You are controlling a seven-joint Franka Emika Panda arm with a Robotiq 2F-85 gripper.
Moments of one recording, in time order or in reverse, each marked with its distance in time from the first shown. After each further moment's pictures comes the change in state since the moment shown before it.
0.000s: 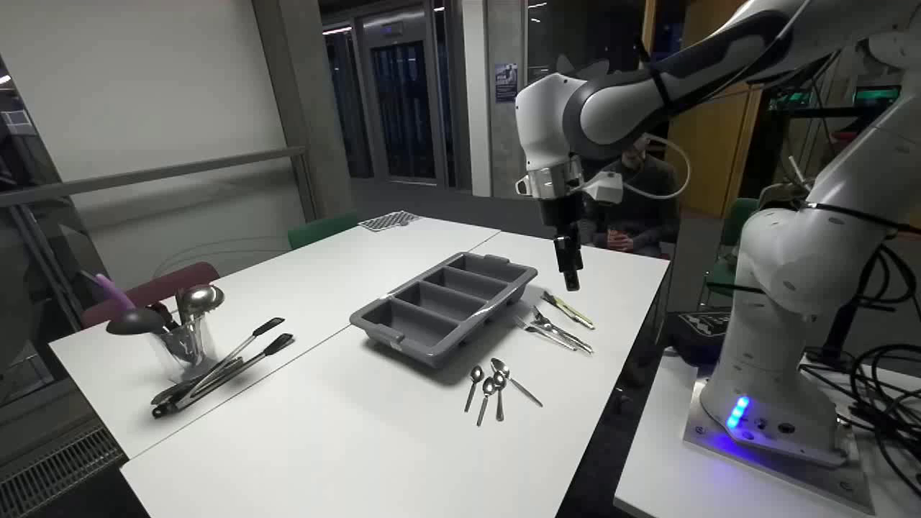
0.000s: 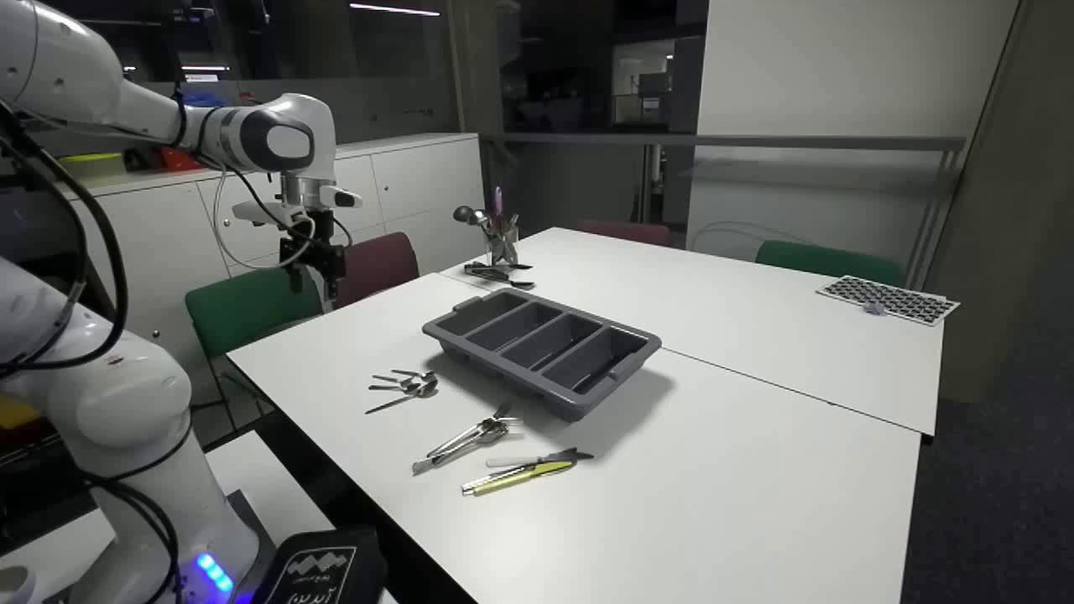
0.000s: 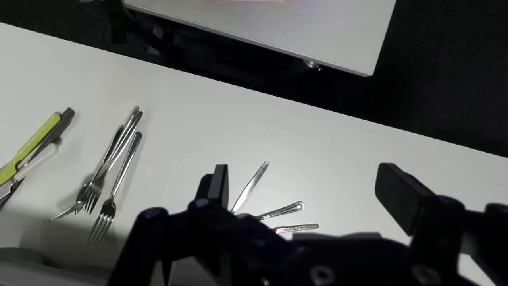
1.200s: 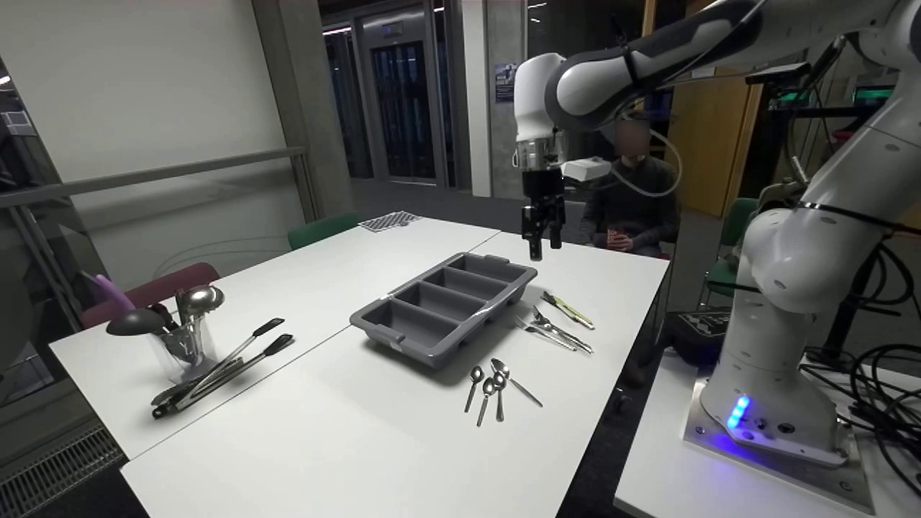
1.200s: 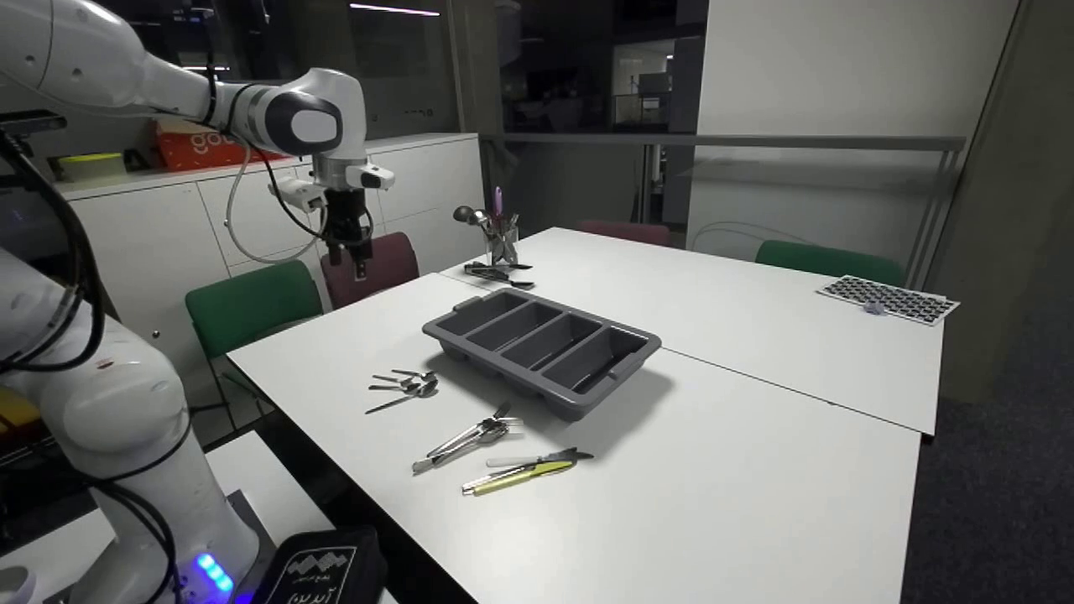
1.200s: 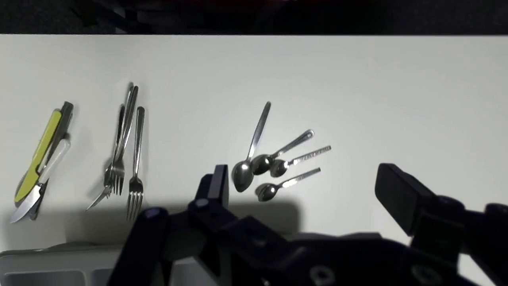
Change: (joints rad) arm -0.083 0.050 -0.066 0.097 0.052 0.080 0.134
